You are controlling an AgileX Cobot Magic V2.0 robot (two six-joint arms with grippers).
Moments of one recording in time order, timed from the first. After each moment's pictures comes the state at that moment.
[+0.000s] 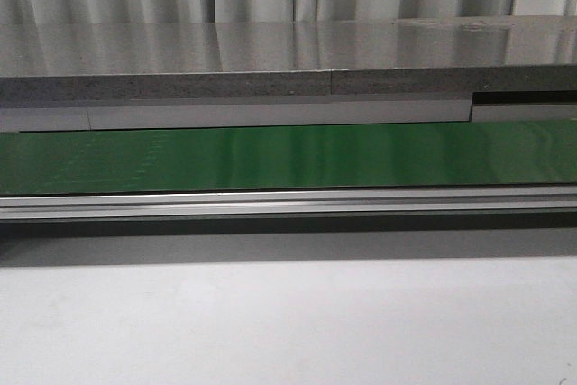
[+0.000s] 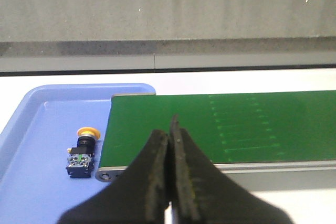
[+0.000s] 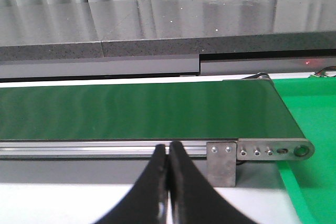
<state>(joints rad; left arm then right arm) -0.05 0.37 -0.51 0.05 0.52 -0.06 0.05 -0.01 0.03 0.02 0.12 0.05</state>
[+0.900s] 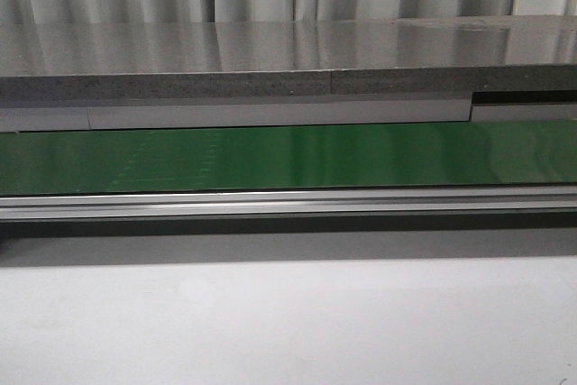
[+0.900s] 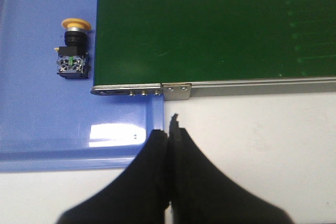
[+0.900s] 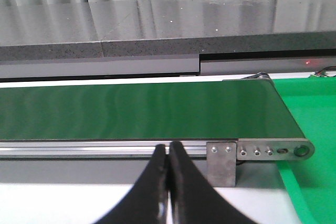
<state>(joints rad) -0.05 0.98 -0.92 0.07 0.93 -0.06 0.05 -0.01 0.03 0.02 0.12 0.05</state>
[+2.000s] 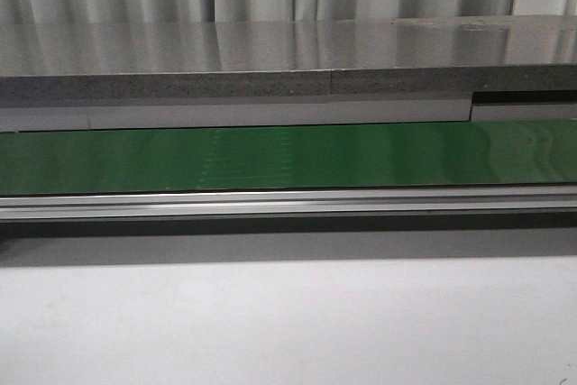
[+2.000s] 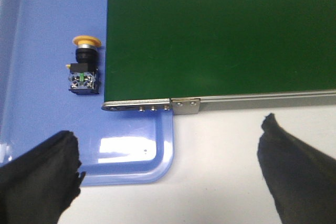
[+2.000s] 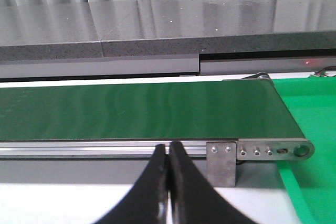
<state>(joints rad) -0.04 0.98 -0.92 0.11 0.88 -0.06 0.05 -0.01 0.03 0.02 0.12 0.05</state>
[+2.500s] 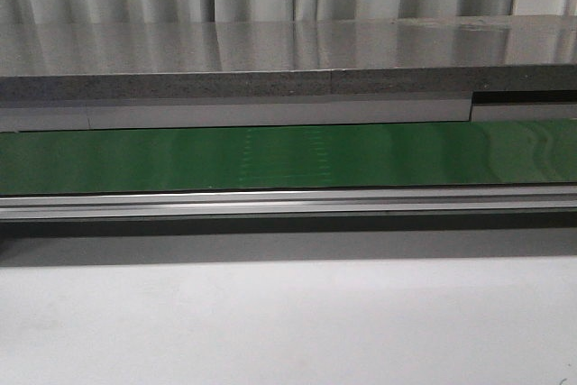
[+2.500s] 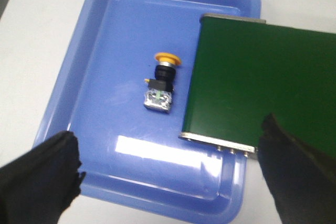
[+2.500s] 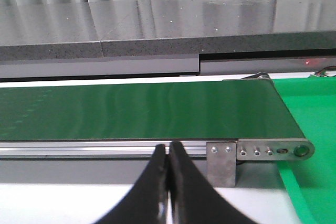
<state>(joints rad) 0.22 1.17 -1.02 0.11 0.79 -0.05 0.05 -0.01 0.03 0.02 0.12 0.05</state>
